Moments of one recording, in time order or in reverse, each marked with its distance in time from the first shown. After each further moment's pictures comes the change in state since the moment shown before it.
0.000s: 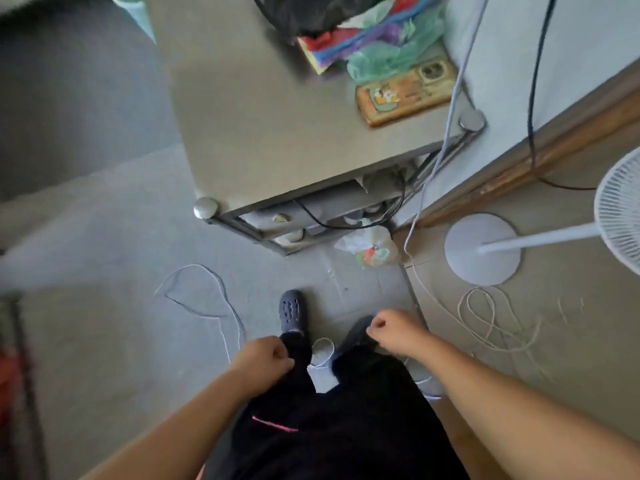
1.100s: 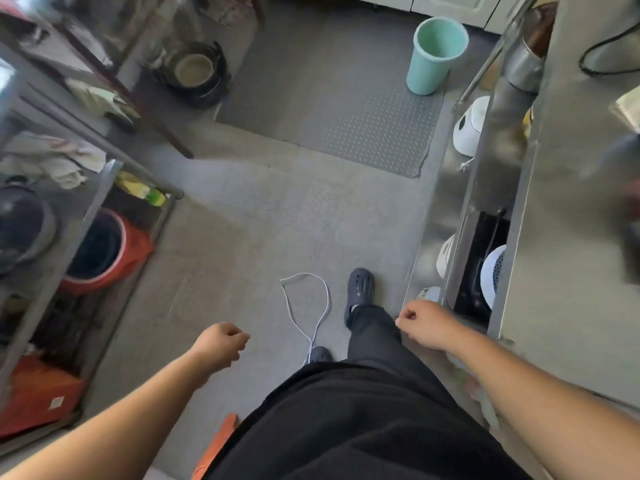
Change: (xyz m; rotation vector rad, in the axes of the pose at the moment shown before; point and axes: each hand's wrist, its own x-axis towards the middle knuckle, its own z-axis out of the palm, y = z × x) left_hand -0.106 -0.418 -0.203 -0.906 0.291 -0.528; right_hand 0.030 -0.488 0.058 -0.543 -0.098 -0.275
